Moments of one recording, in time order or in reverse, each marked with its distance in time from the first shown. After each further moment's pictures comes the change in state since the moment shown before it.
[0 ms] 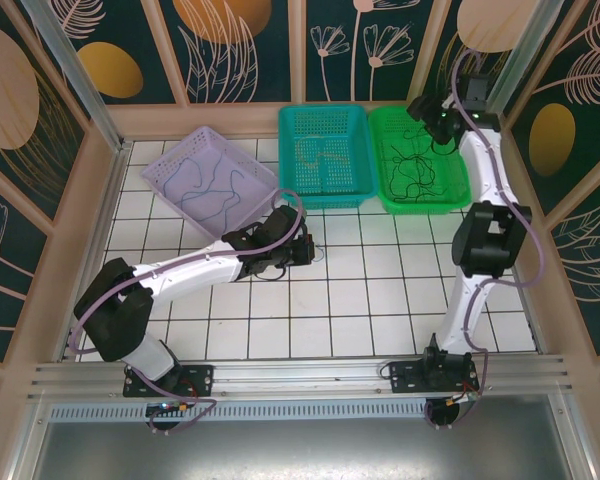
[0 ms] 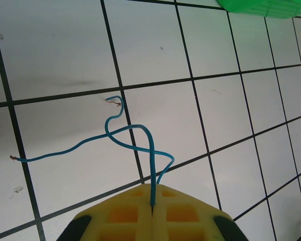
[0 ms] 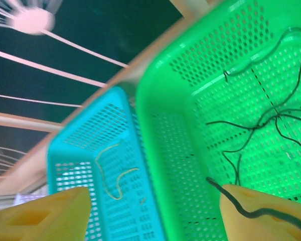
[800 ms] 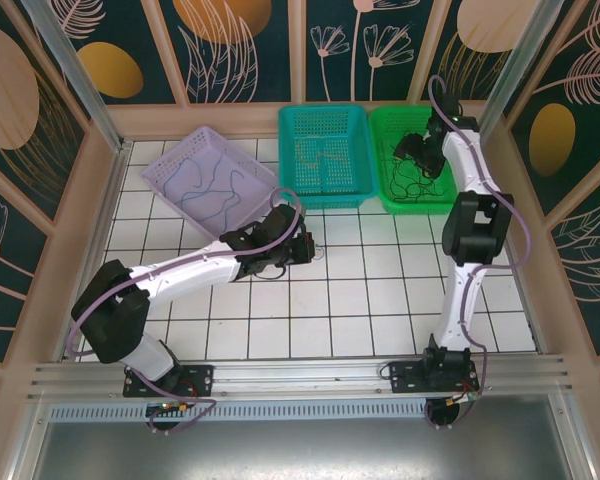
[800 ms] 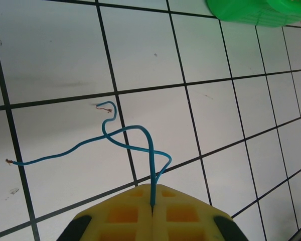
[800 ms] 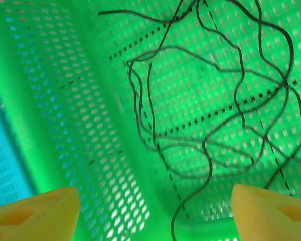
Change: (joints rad) left arm 0.000 -0.016 0.003 0.007 -0.001 -0.016; right arm 0.037 0.050 -0.017 -0.330 0.138 -0.159
